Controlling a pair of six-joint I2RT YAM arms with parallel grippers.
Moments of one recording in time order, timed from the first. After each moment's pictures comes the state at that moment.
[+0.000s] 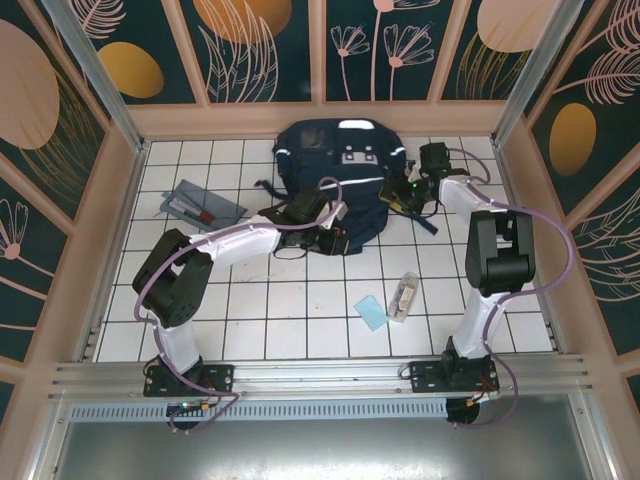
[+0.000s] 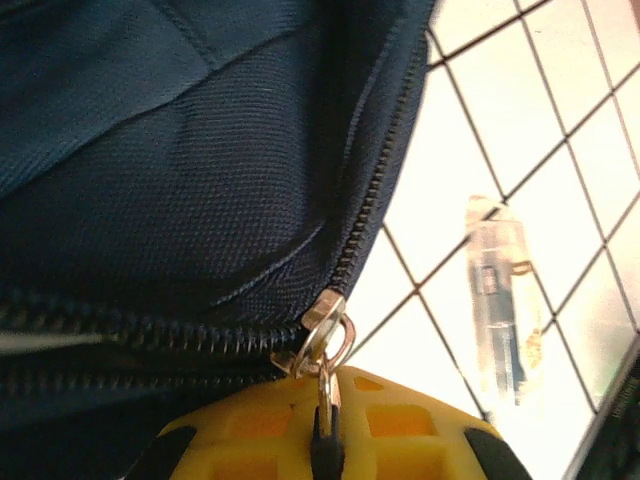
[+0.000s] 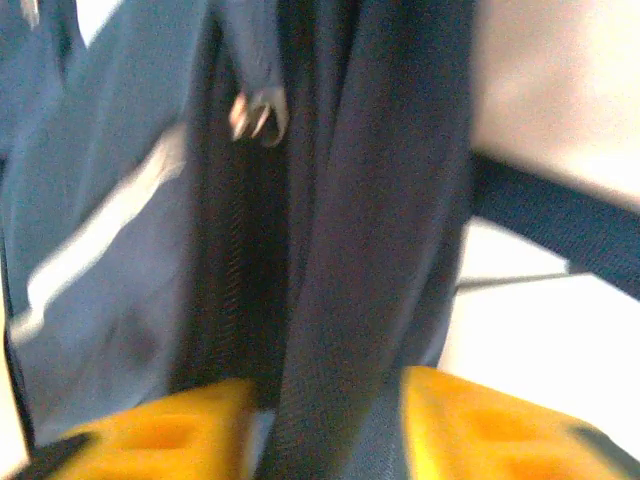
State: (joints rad) left arm -0.76 1.85 1.26 -0.32 0.41 -0.47; right arm 0.11 1.90 1.38 -0.48 -0.47 0.59
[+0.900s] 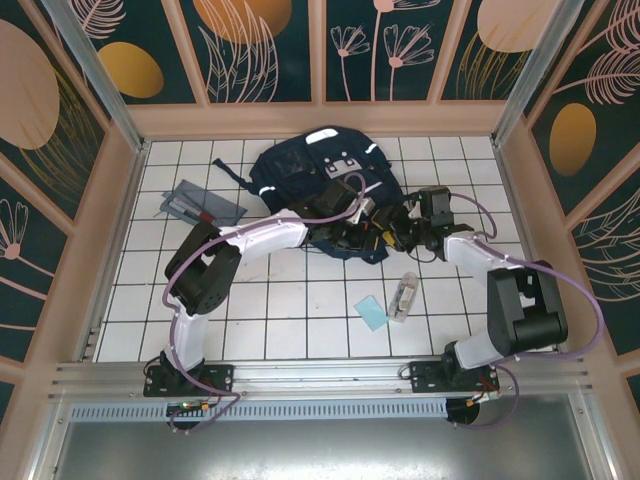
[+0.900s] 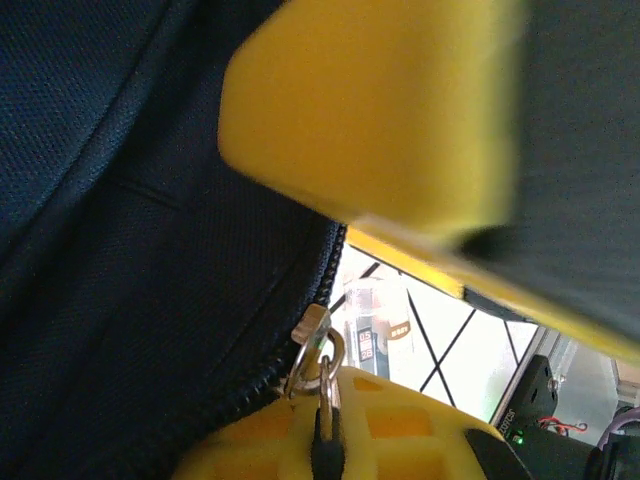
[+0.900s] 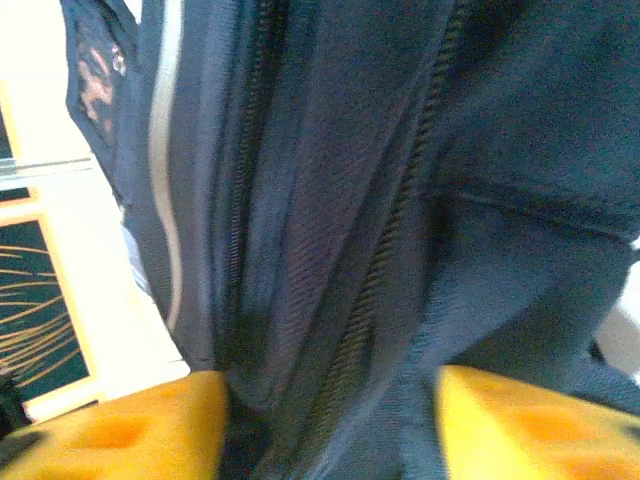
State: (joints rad) left arm -0.81 2.03 1.49 -0.30 0.50 -0.64; right arm 0.23 1.49 0.77 -0.08 -0.52 1.03
